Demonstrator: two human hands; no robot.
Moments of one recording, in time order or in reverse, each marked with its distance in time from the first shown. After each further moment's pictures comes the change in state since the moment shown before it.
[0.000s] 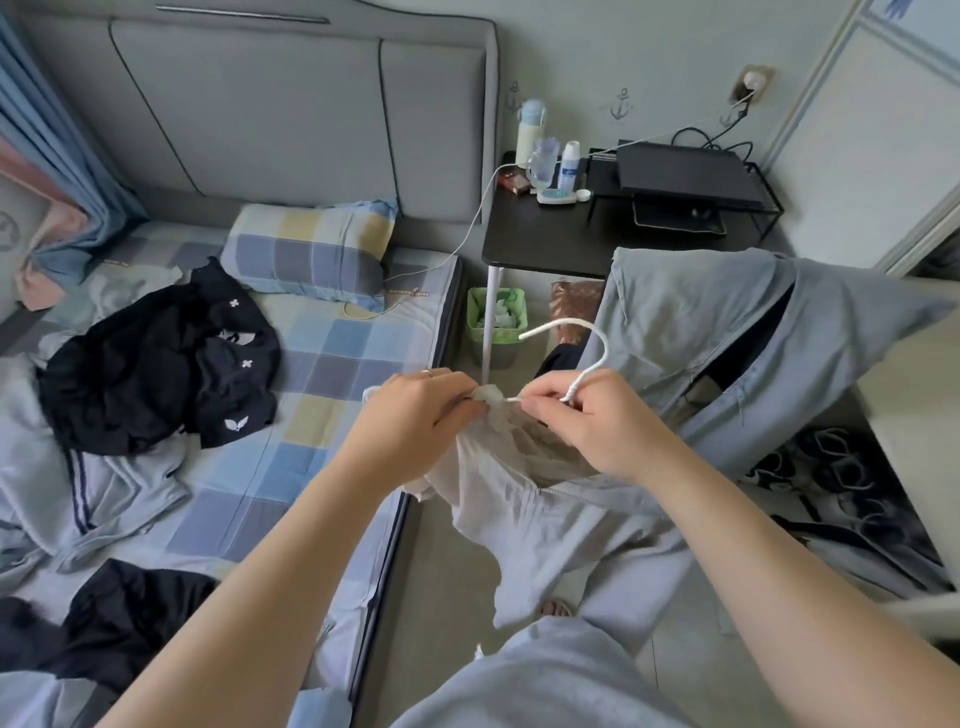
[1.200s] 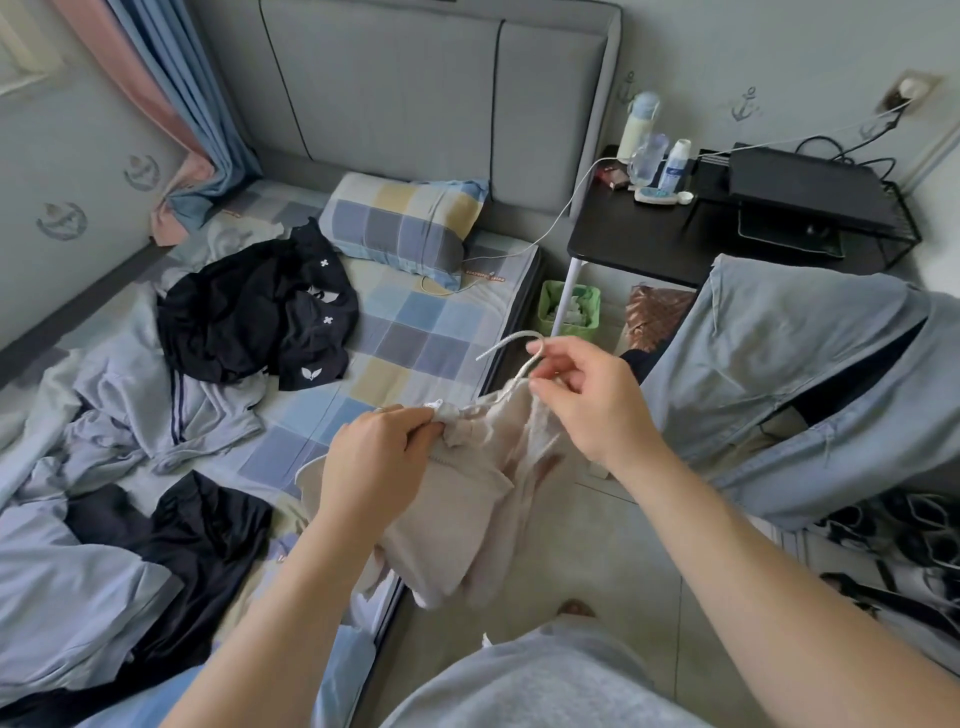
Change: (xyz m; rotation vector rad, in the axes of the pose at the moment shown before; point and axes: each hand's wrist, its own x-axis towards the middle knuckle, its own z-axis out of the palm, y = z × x) left_hand -0.099 -0.027 -0.009 0.082 0.238 -0.515; right_hand 0.033 -0.010 0.069 0.209 0.126 -0.104
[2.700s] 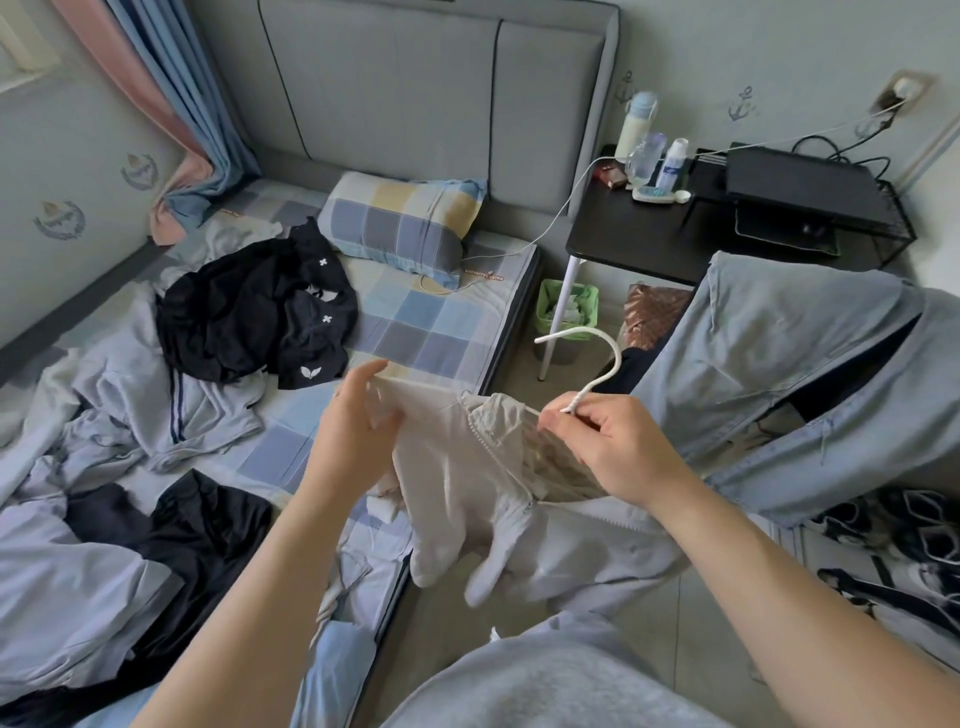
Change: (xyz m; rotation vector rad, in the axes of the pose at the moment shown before) left_hand 0.021 -0.045 0.009 -0.320 -0.010 -0.224; right_hand -0.037 0.001 -0.016 -0.101 -0.184 0.002
